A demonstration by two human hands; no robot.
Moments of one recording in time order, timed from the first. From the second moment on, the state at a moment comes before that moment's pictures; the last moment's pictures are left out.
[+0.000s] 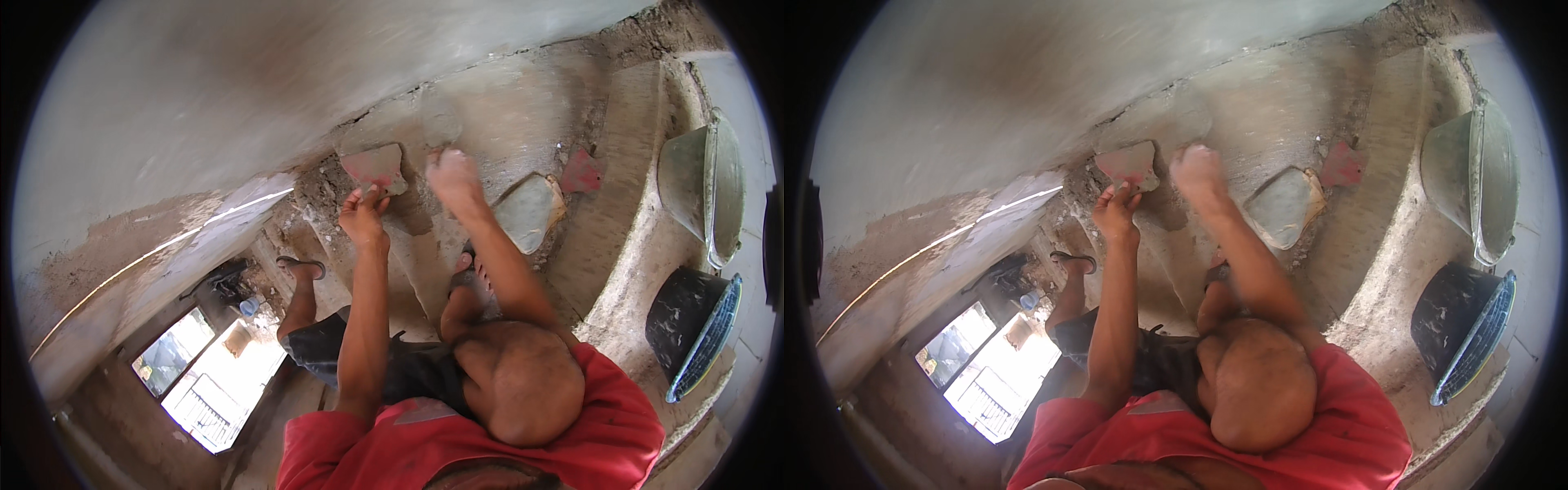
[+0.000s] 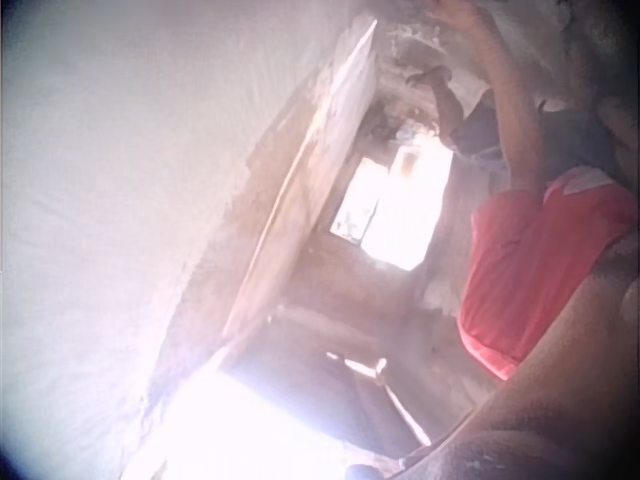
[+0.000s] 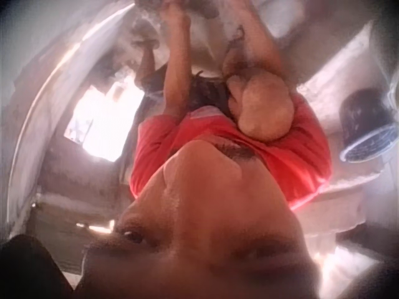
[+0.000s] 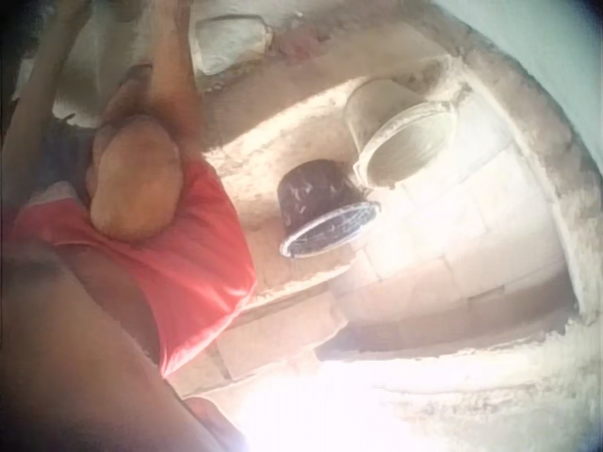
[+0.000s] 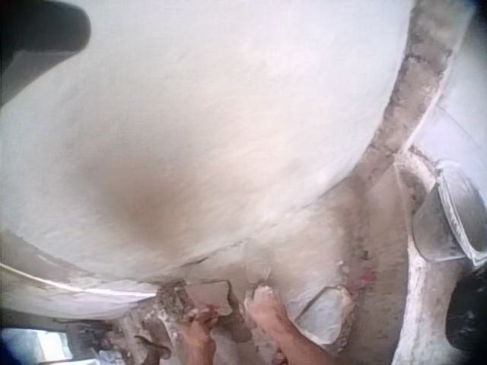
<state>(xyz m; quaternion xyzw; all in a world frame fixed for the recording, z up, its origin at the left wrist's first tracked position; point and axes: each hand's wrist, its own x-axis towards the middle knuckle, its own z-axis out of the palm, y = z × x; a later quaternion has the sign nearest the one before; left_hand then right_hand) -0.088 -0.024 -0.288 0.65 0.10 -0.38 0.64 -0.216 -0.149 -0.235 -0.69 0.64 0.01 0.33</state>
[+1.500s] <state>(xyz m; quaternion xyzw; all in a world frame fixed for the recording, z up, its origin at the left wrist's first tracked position) -0.092 -0.035 -0.282 0.66 0.09 -0.39 0.64 -0.303 -0.204 -0.237 -0.75 0.65 0.03 0.10</state>
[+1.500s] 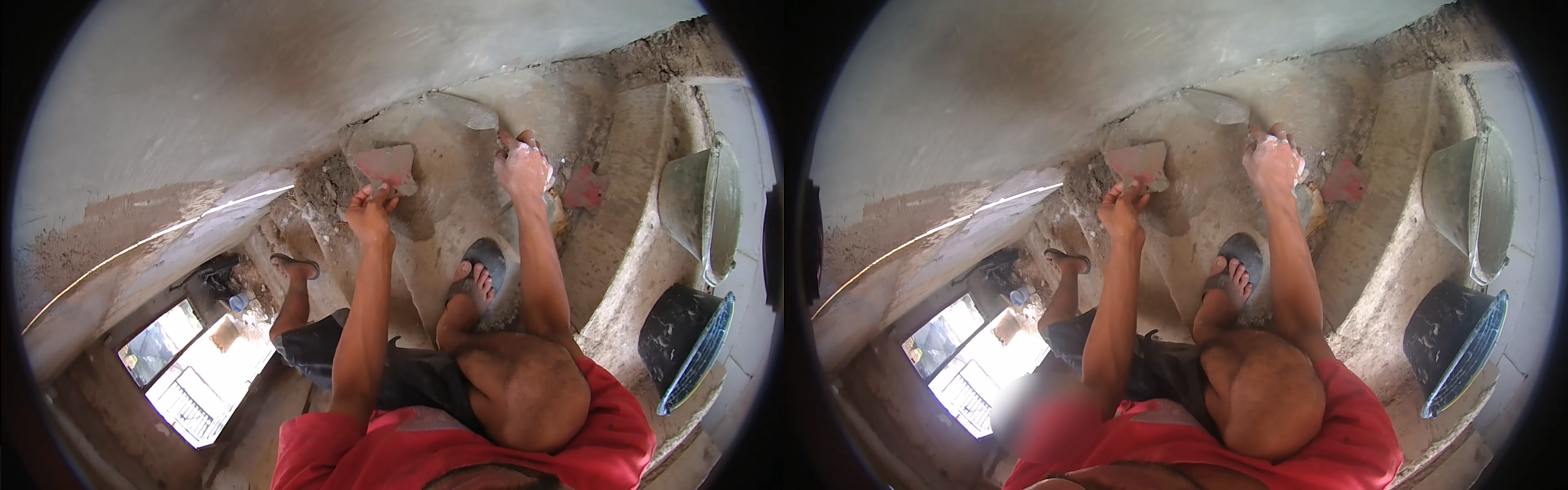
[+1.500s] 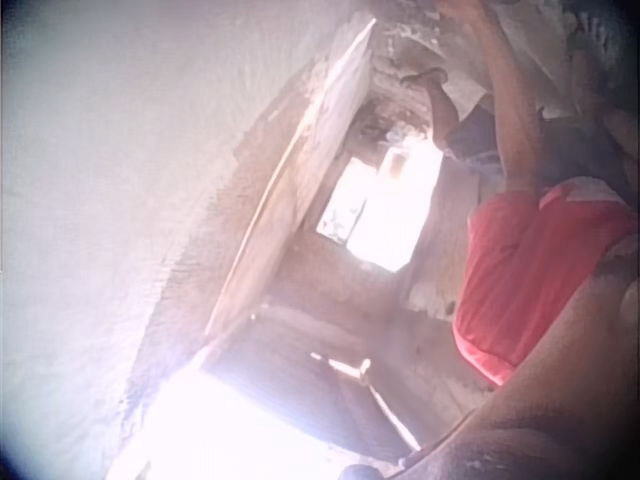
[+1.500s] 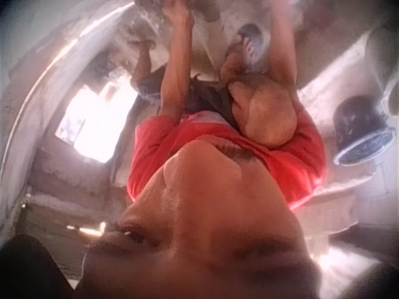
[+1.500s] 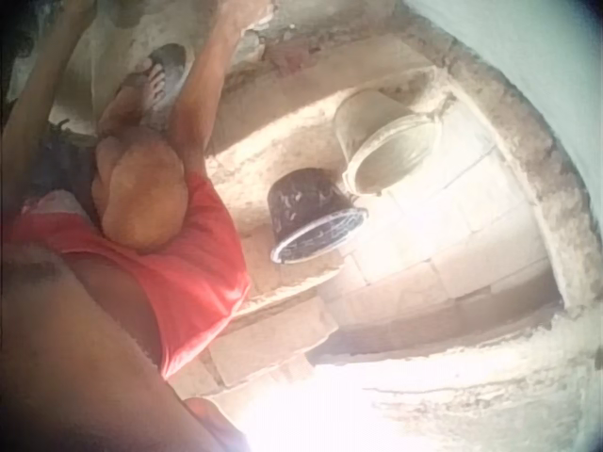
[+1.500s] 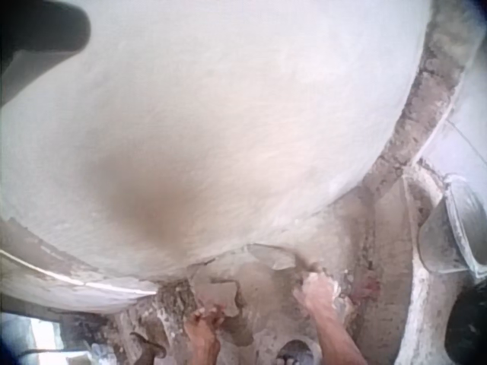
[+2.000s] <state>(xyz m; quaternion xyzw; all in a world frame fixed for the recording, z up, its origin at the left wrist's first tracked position) -0.099 -0.035 -0.283 0.66 0.10 -0.39 0.64 -0.300 -0.206 -0.238 -0.75 0.66 0.03 0.10</state>
